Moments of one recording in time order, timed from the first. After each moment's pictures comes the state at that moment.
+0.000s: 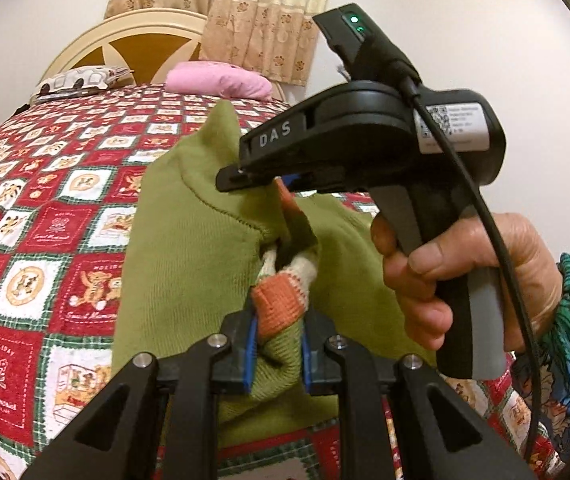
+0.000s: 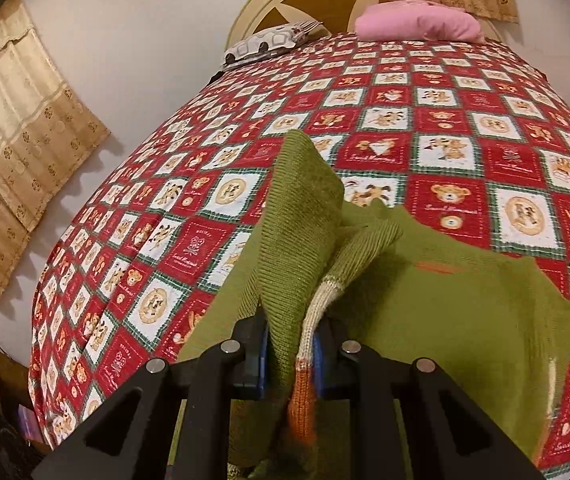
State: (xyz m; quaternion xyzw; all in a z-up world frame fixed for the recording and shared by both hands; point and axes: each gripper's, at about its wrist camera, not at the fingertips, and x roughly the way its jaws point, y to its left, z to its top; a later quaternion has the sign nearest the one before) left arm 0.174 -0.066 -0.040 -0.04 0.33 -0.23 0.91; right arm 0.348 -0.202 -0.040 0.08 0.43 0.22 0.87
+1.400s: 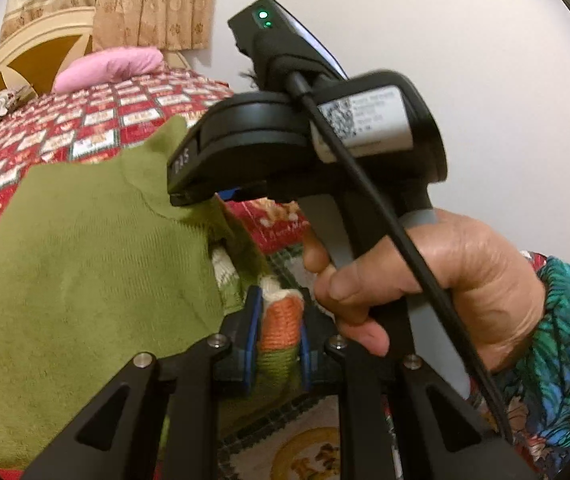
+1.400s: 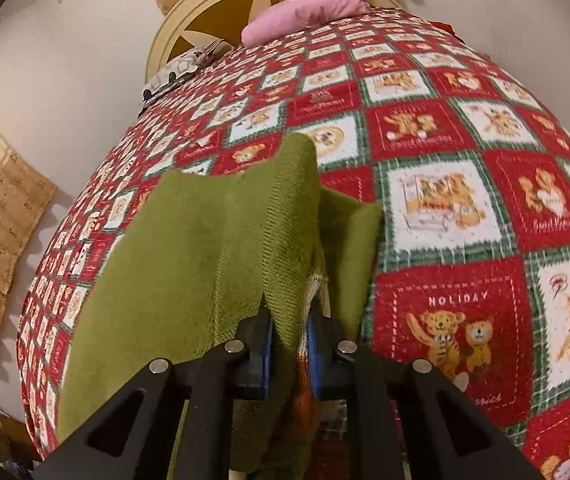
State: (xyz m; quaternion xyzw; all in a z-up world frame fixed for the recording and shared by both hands) left arm 0.151 -0.226 -0.061 0.06 0.37 -0.34 0.86; right arm 0.311 -0.379 -0.098 0.17 0.43 0.11 0.88
